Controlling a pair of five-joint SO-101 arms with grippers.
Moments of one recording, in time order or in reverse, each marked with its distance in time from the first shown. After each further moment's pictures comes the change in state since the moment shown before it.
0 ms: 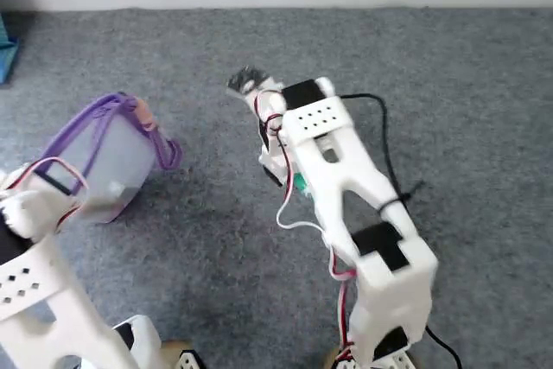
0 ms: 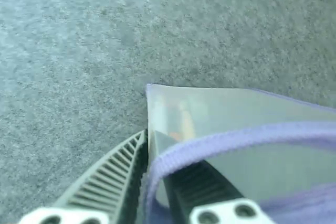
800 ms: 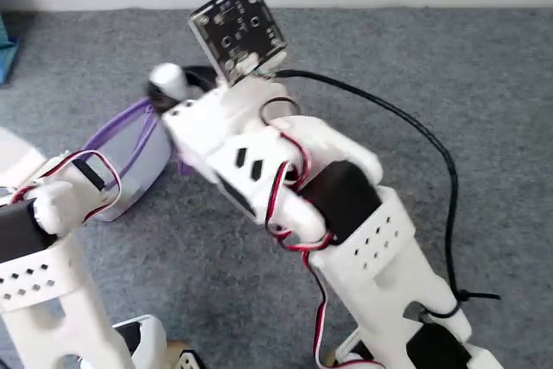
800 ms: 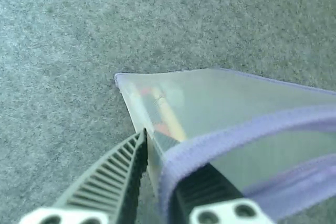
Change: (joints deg) left arm 9.5 0.0 -0.6 0.0 -0.1; right arm -22.9 -36.2 0.0 -33.8 -22.6
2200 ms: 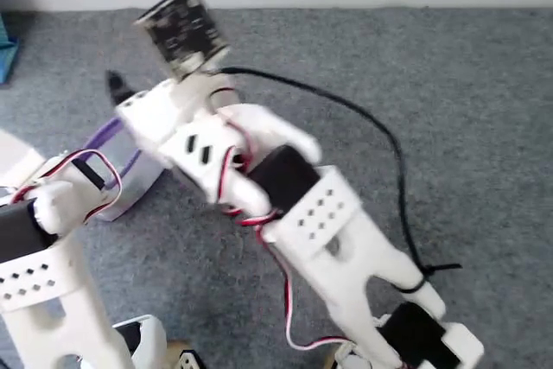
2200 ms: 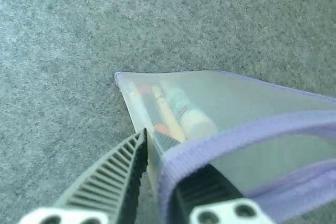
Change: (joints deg) left arm 0.0 0.0 0.0 0.0 1.6; right arm 1.6 9.2 0.1 -5.2 -0.3
